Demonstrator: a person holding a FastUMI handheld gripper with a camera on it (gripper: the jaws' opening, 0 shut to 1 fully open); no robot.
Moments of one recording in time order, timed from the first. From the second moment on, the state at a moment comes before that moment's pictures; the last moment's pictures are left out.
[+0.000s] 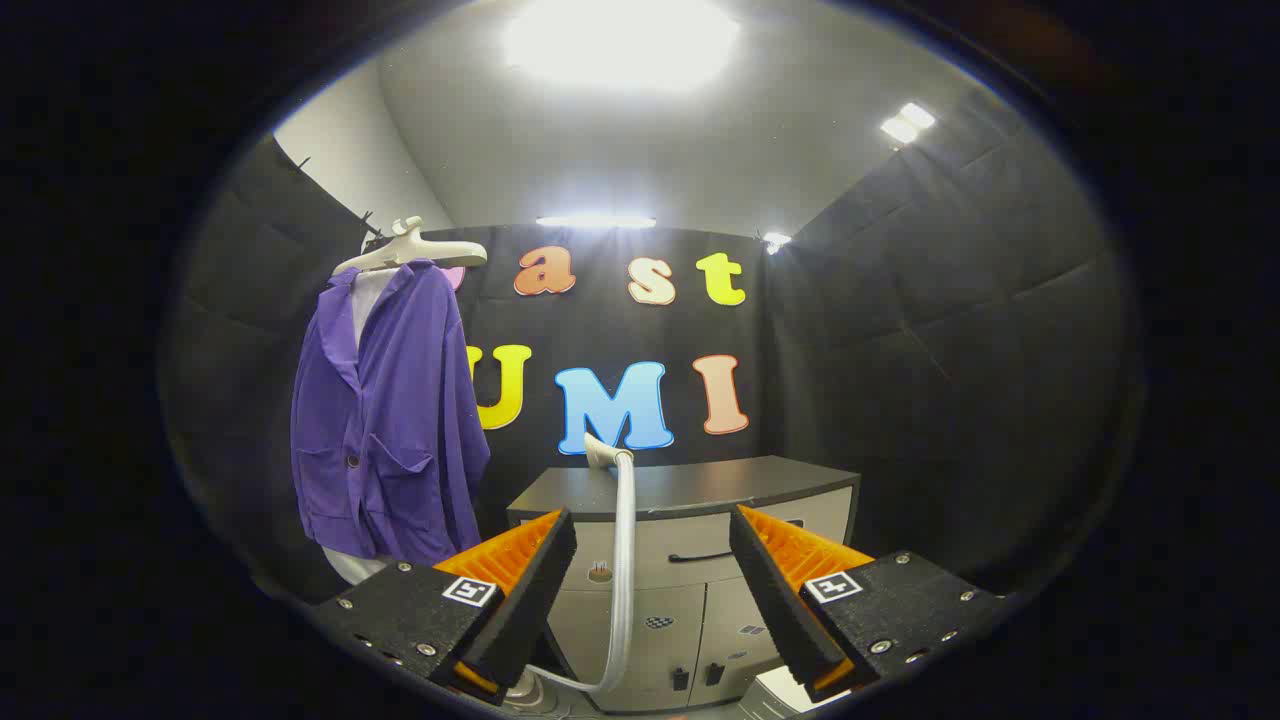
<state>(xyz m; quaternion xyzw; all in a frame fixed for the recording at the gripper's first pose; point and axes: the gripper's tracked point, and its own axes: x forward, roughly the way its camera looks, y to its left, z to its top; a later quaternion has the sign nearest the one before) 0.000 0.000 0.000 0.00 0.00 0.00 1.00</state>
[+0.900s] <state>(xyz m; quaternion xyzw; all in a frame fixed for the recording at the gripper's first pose) 0.011 0.026 0.027 -0.01 -0.02 -0.01 1.00</state>
